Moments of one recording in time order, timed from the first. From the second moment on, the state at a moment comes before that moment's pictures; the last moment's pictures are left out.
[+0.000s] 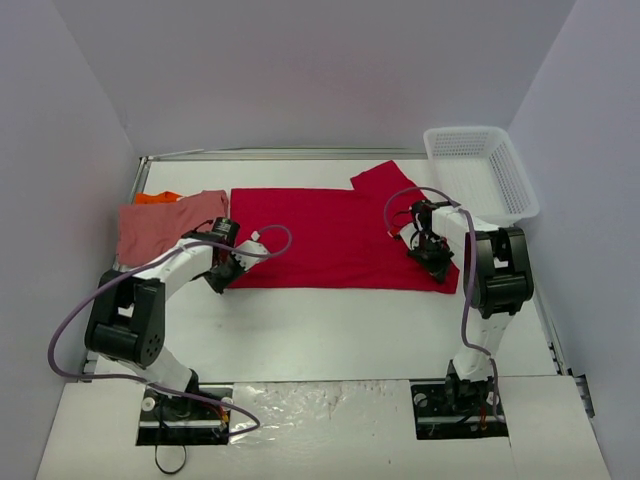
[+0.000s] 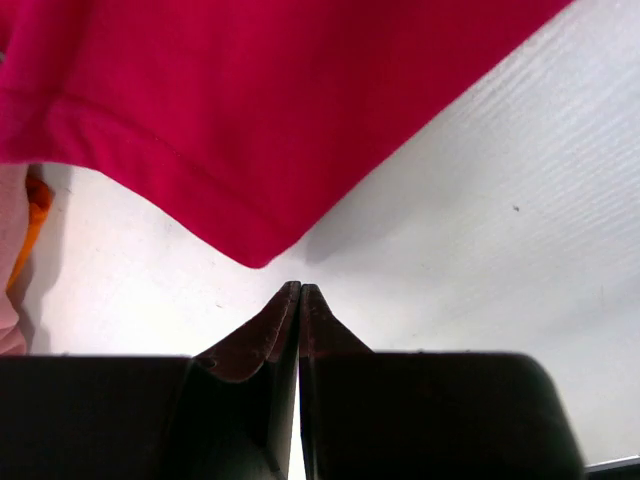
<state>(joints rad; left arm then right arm) -0.27 1.58 0.96 -0.70 0.00 0.62 0.13 1.92 1.21 -0.89 0.18 -0.52</state>
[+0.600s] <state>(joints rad) -0.27 1.41 0.95 -0.65 0.06 0.62 0.13 1.93 1.22 -0.94 0.16 -0.52</state>
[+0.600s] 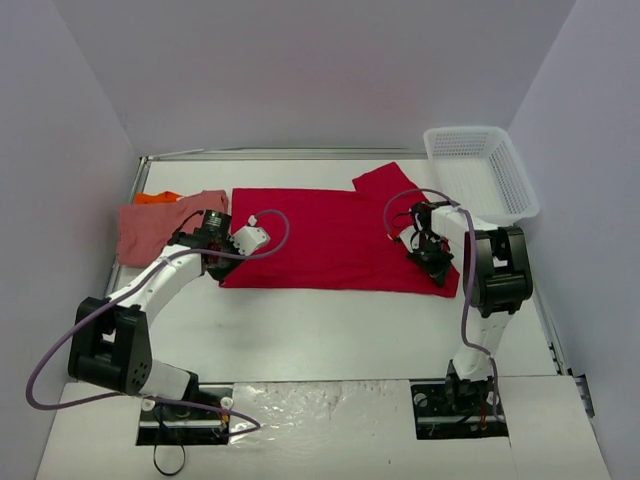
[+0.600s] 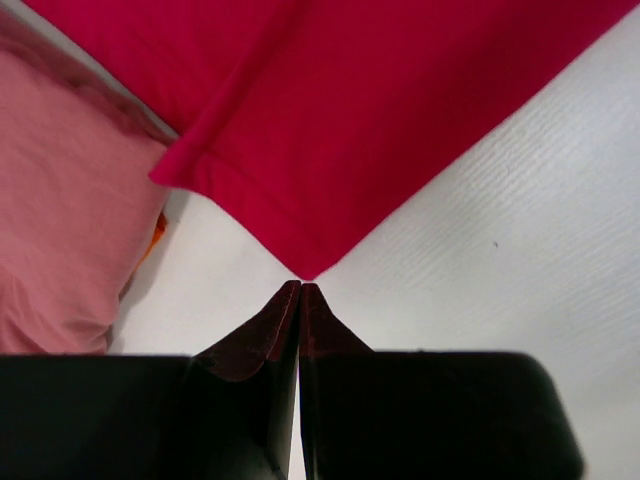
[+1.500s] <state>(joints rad) -0.27 1.68 0.99 -0.48 0.13 0.65 0.13 1.96 1.25 -0.98 0.16 -0.52</state>
